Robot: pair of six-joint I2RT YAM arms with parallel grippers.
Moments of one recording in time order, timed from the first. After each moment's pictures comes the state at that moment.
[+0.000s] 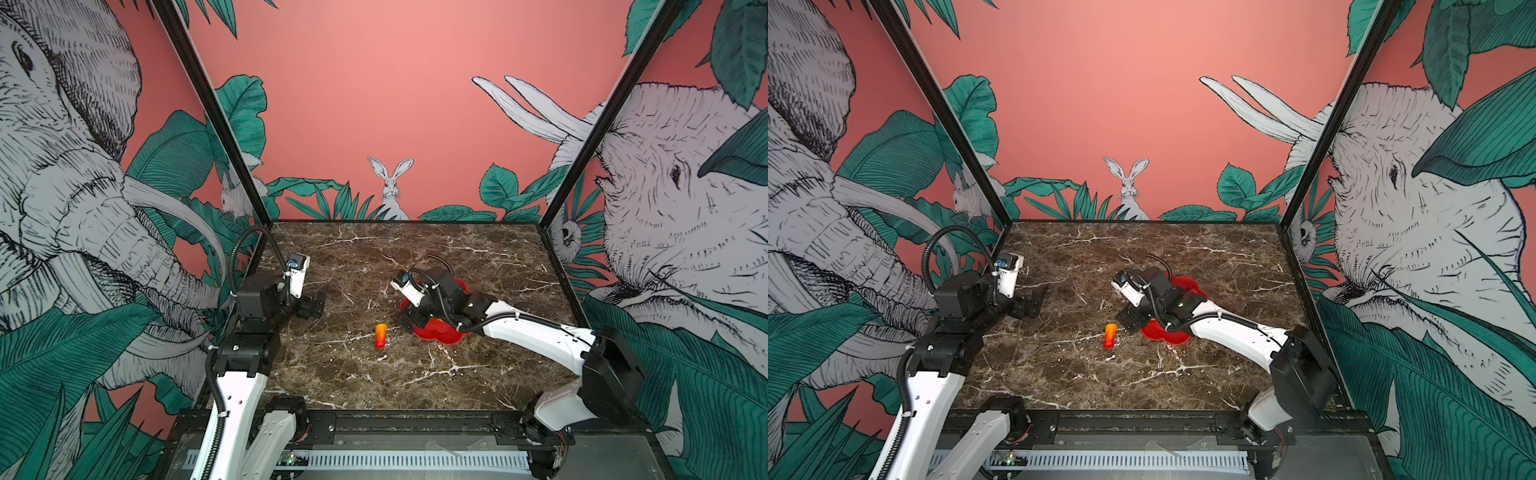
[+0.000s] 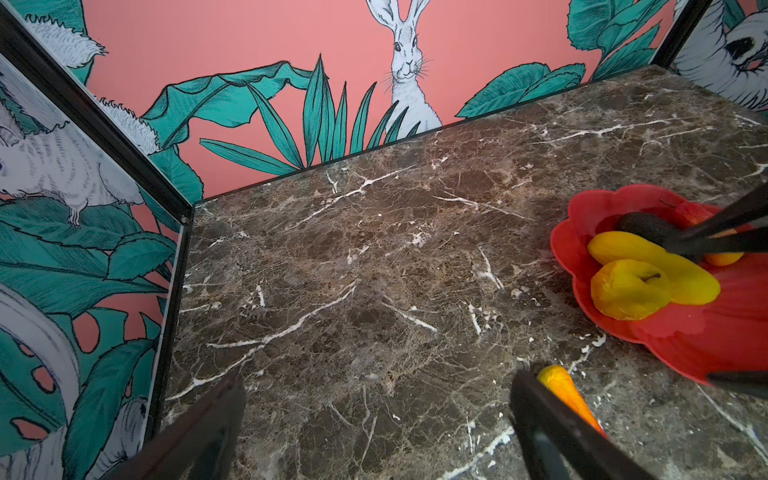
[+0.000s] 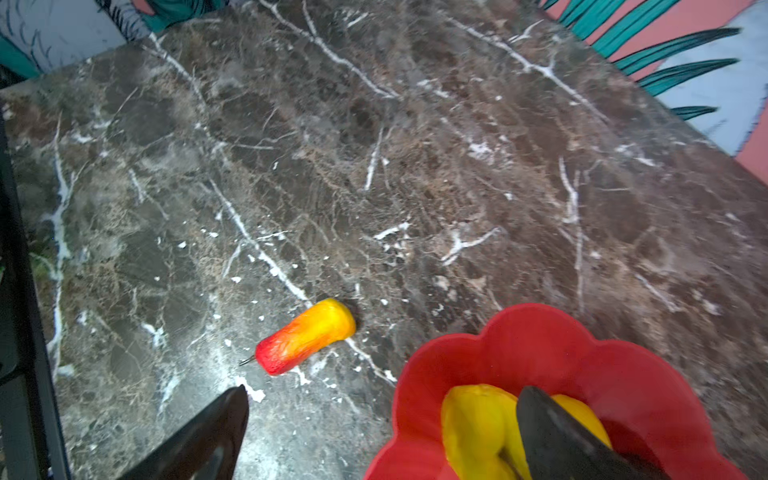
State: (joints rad) left arm -0.07 0.72 0.88 -0.61 0.20 0.23; right arm 0.87 1.54 1.09 -0.27 -0.13 -0.13
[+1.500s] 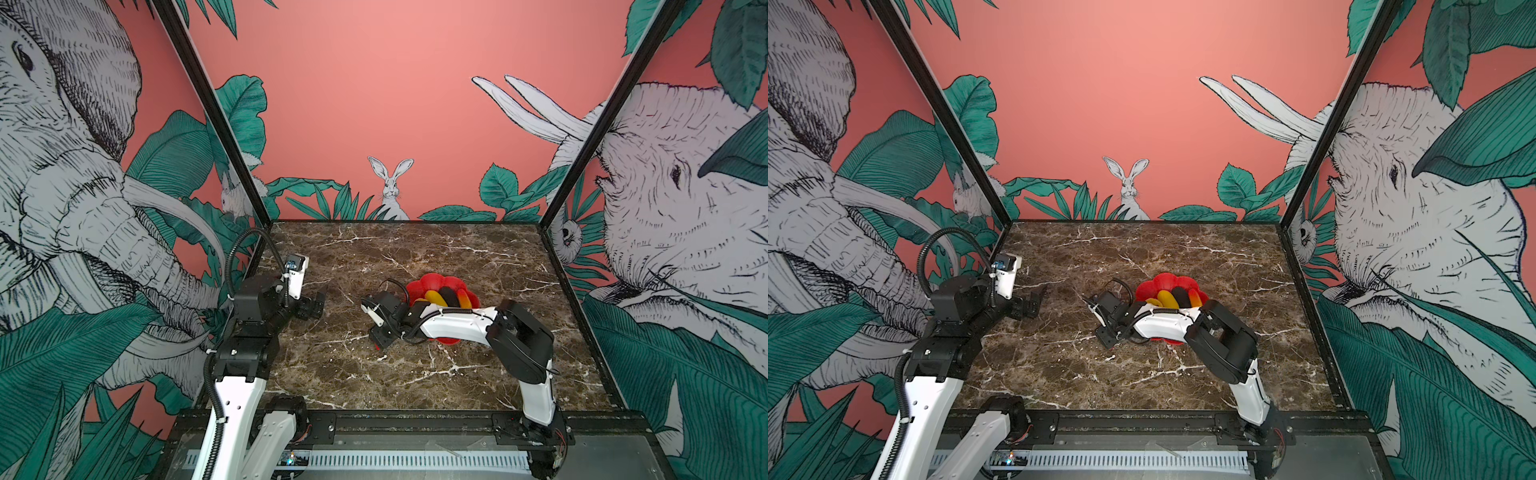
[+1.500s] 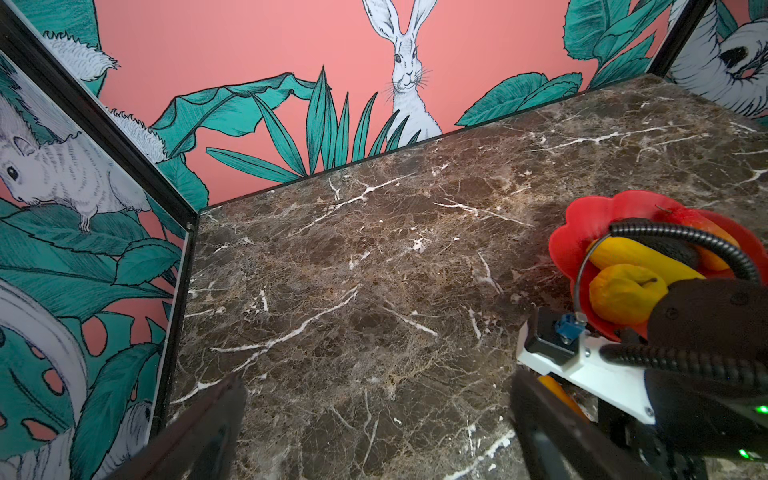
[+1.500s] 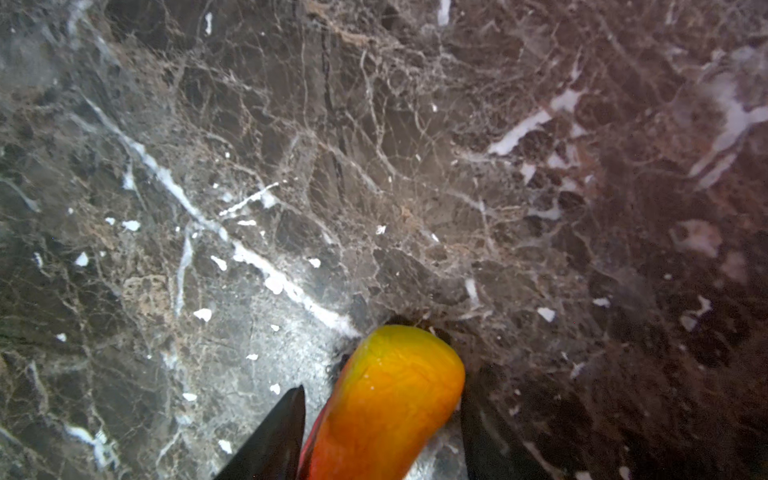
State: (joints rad) left arm -0.07 0.70 0.88 -0.61 0.20 0.23; right arm 1.03 2.00 1.33 -0.35 -0.03 0.21
